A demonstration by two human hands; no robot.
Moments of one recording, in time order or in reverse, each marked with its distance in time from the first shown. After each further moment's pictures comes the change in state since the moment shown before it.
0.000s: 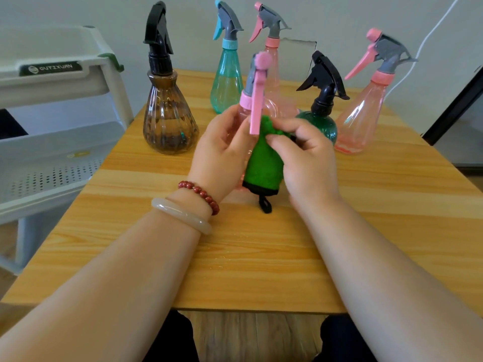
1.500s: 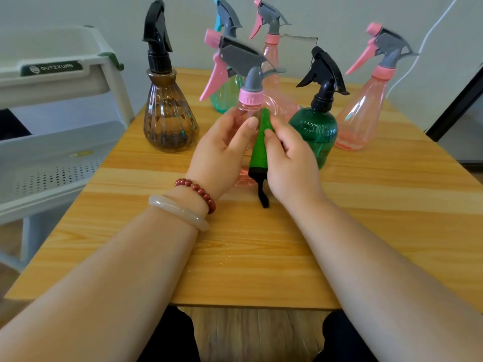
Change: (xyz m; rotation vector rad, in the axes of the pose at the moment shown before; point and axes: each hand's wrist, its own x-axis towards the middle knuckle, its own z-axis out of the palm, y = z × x) left_hand 0.000 -0.007 -0.003 0.103 -0.050 -0.097; right_hand -0.008 0.000 0.008 -0.367 -0.125 0.020
